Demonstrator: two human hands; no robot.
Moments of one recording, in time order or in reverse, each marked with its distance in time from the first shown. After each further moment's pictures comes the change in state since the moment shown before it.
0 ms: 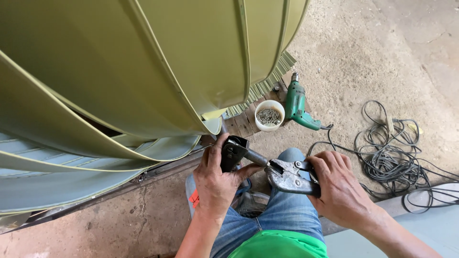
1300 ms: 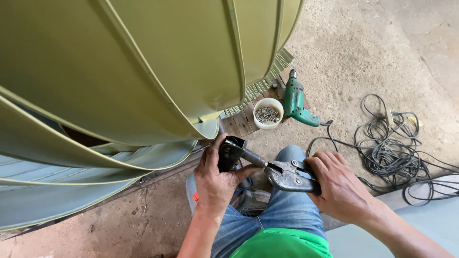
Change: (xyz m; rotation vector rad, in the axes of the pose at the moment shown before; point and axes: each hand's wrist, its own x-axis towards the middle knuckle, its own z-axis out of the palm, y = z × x) left_hand -0.001 -0.008 0.003 -0.083 -0.037 0.000; right_hand 0.003 0.009 0.005 0.009 -0.152 0.054
